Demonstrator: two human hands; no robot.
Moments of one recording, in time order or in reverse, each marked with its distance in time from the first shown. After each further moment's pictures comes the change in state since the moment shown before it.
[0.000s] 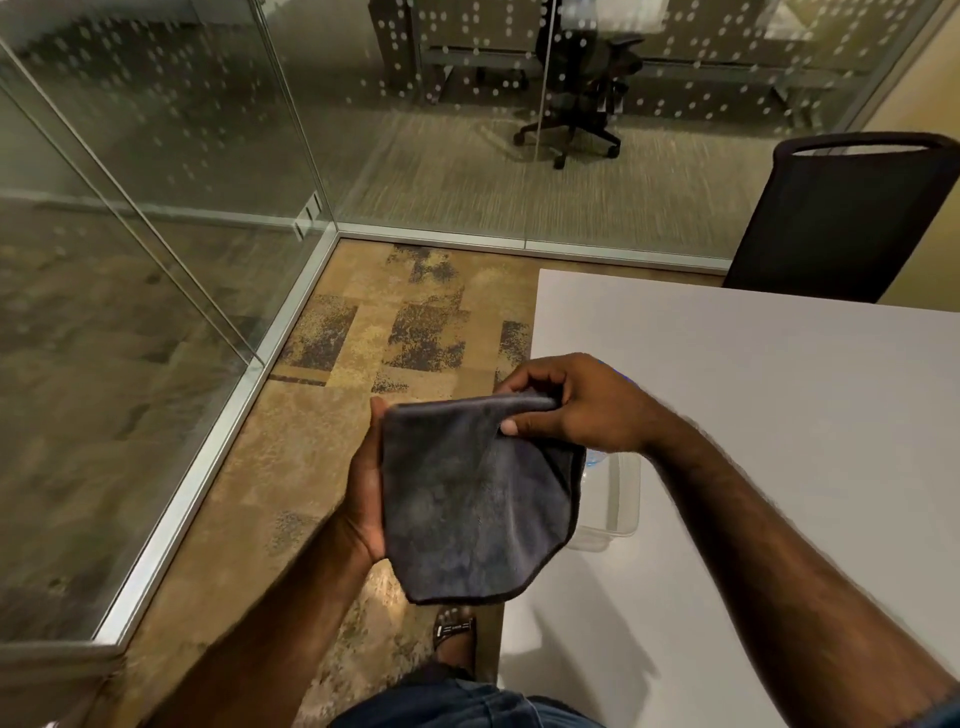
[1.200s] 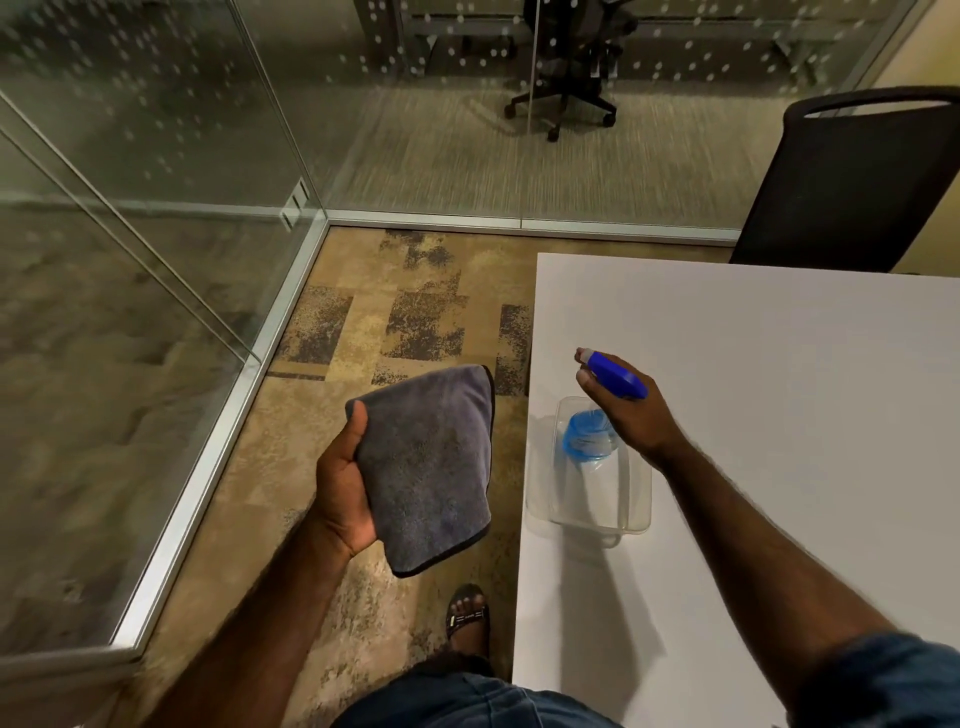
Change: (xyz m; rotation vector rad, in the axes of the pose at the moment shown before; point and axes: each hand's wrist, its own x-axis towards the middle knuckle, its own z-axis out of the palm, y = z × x) left_hand 0.006 0.034 -0.017 0.049 0.276 0.150; right_hand 0.010 0.141 0.010 0.244 0.530 0.267
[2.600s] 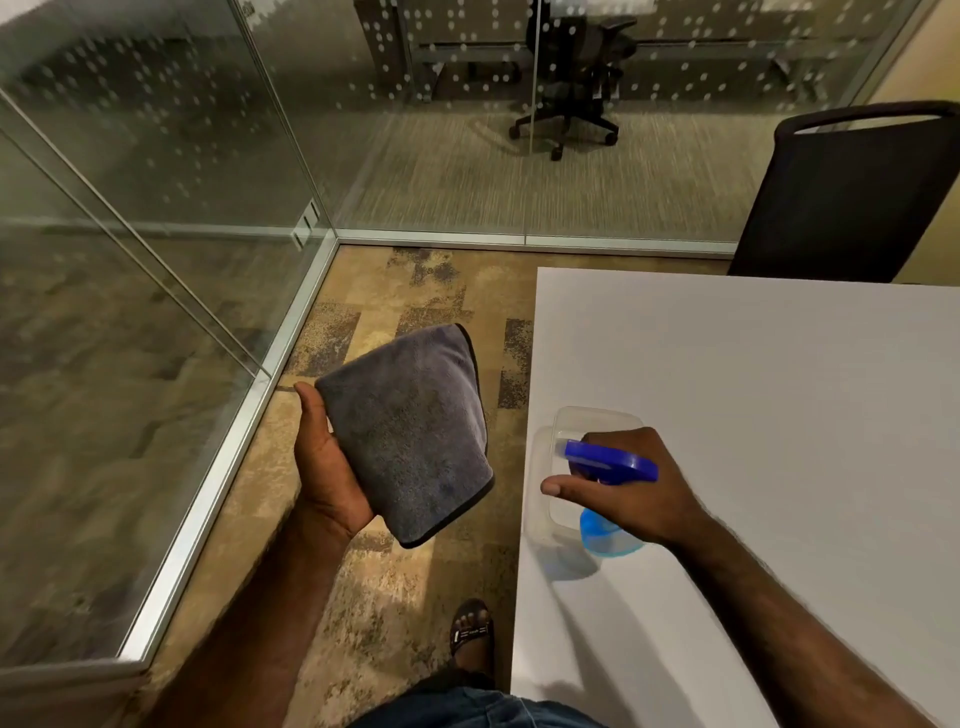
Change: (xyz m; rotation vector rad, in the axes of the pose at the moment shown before) left_hand -0.009 0.022 0.034 -0.058 0.060 0.189; right_hand -0.101 -0.048 -0.001 -0.065 -0.177 -0.168
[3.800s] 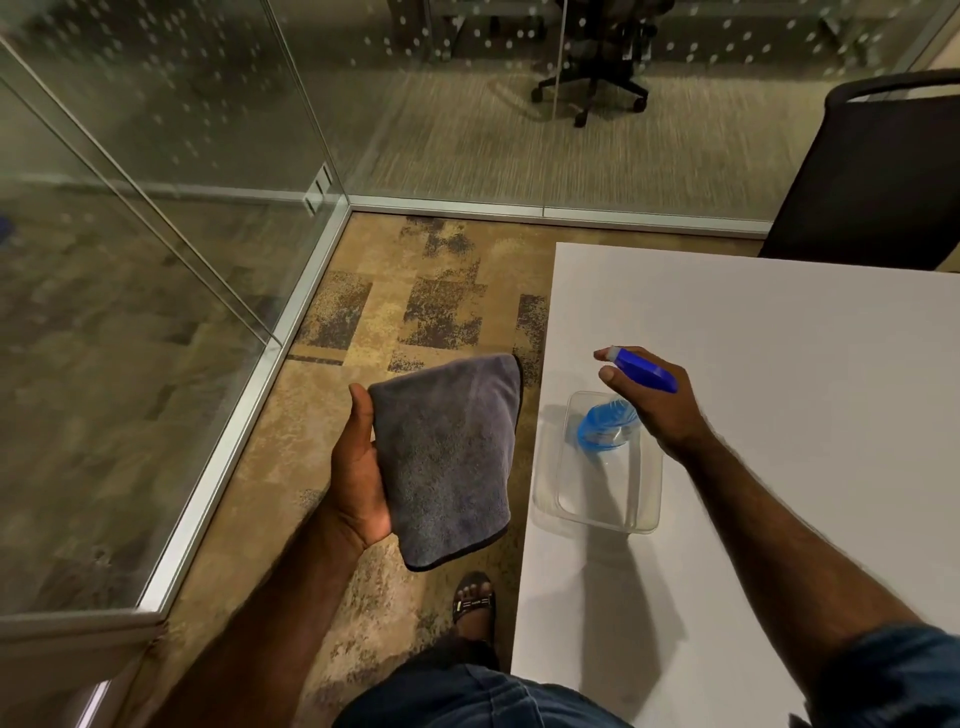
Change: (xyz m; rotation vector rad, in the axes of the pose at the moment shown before) left_hand -0.007 -0.026 -0.011 0.126 -0.066 -0.216; right_hand 0.096 0.086 -0.033 0.206 0.193 0.101
